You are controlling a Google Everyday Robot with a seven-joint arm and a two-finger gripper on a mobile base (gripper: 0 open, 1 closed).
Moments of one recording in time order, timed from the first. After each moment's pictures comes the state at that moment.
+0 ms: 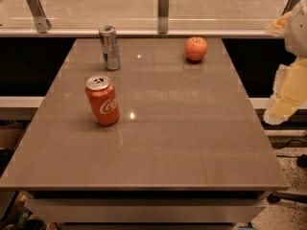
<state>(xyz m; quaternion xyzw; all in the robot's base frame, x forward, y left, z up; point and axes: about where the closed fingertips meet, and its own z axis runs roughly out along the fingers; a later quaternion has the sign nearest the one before) 0.438 -0.212 0.992 -0.60 0.78 -0.05 0.18</state>
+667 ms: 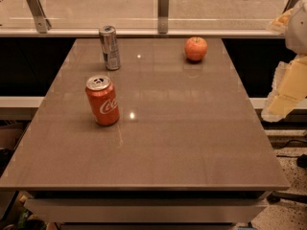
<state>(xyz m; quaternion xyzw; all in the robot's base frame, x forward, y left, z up) 0.440 -0.212 0.996 -0.59 0.78 -0.05 0.19</state>
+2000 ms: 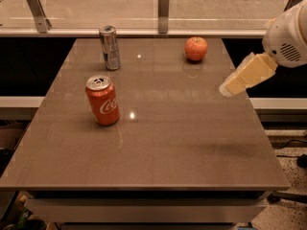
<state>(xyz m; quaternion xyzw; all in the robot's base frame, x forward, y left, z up) 0.513 -0.204 0.977 -0.43 0.83 -0.03 0.36</state>
